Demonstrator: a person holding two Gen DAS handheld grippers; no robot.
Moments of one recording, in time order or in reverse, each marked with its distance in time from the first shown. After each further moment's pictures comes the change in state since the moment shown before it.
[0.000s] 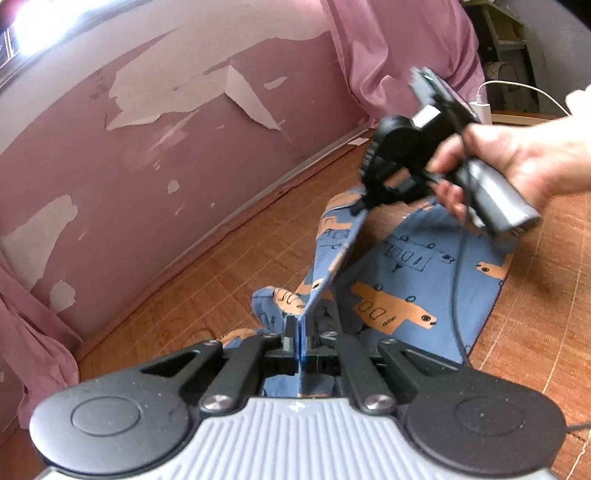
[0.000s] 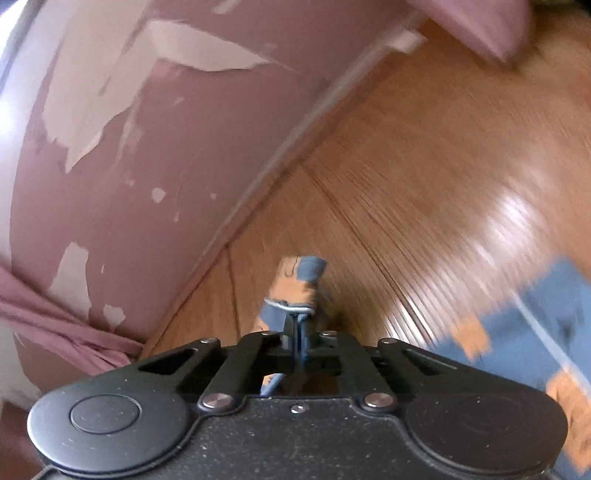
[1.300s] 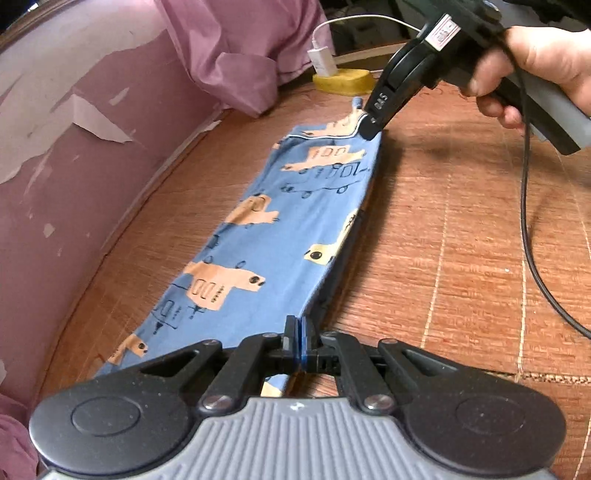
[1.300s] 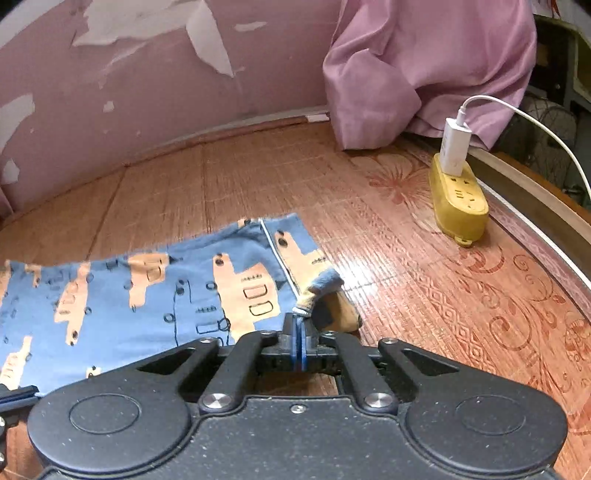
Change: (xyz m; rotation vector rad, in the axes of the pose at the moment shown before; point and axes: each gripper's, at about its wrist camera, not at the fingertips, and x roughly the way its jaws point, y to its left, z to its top) left arm 0.010 -0.079 -0.032 0.327 0.051 -0.271; right arm -0.145 -0.022 -0.108 -0.479 -0.111 -0.545
